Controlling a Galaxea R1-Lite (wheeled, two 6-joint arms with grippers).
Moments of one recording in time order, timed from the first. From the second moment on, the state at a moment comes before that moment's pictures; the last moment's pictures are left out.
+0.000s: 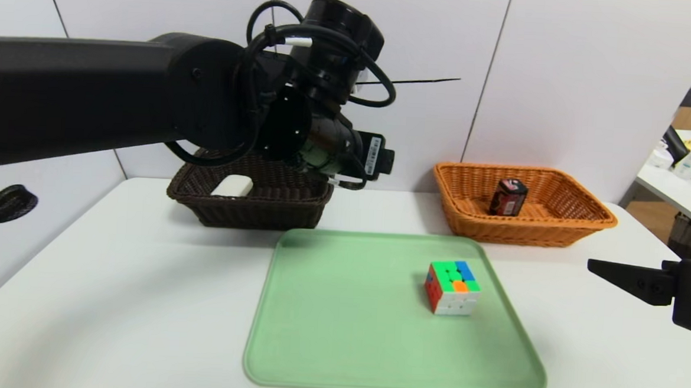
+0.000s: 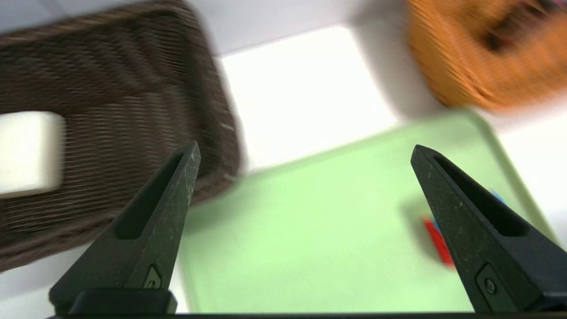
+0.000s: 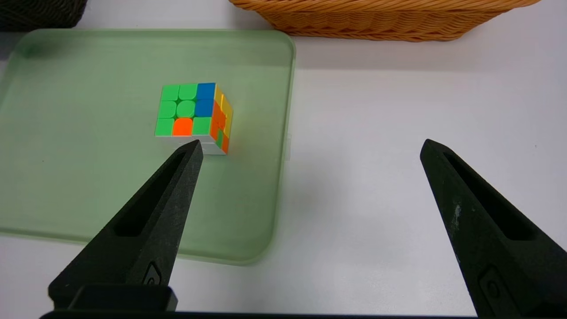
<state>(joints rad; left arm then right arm) -0.76 1.99 -1.91 0.42 0.30 -0.23 0.28 1.09 -0.78 0.18 -0.12 0.16</state>
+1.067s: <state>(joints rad) -0.82 2.03 -1.10 -0.71 -0.27 0.05 0.27 1.11 -0.80 0.18 -0.10 0.26</state>
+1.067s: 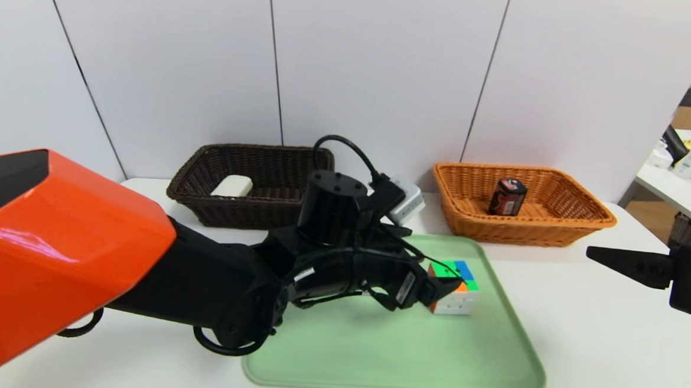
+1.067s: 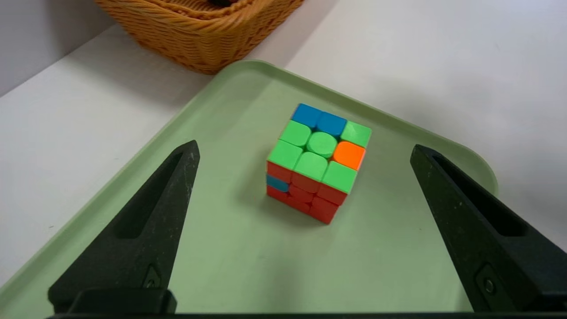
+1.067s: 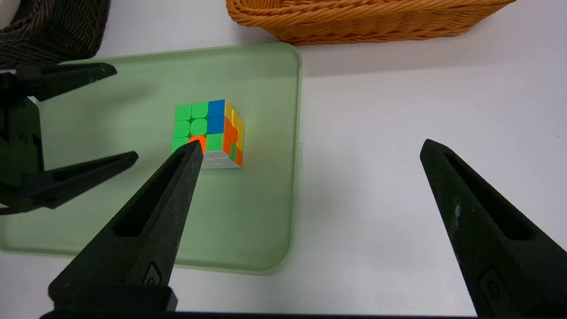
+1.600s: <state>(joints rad) -0.83 2.04 -1.00 -0.74 -0.32 0.05 0.26 1.11 -0.79 0.18 -0.09 0.26</state>
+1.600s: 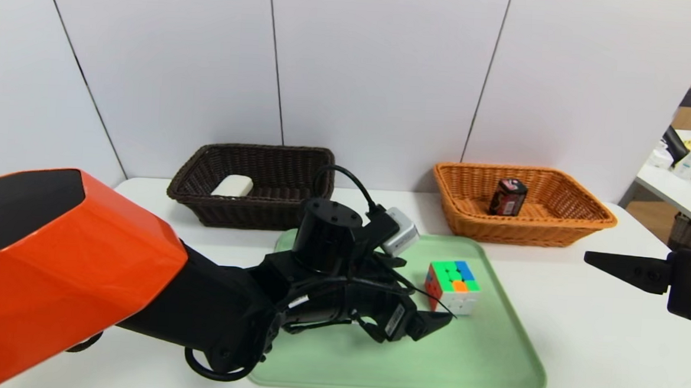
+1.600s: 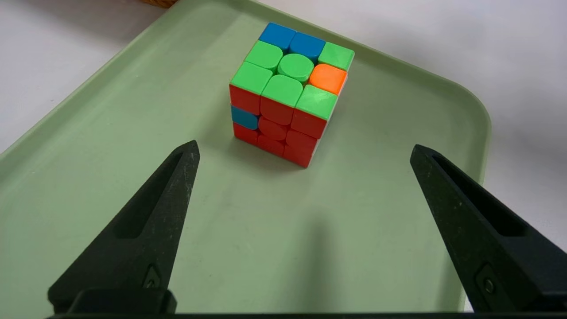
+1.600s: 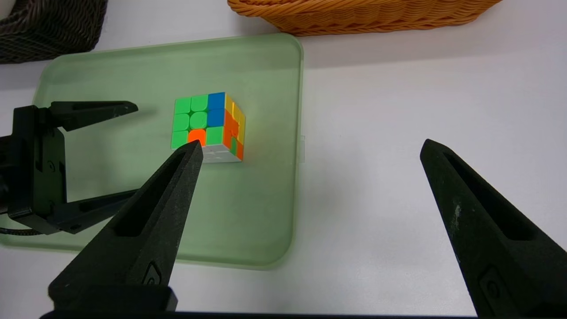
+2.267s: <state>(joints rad) -0.83 2.12 -1.04 -0.79 -0.31 0.08 0.26 1.09 -0.77 0.18 -0.09 0.26</state>
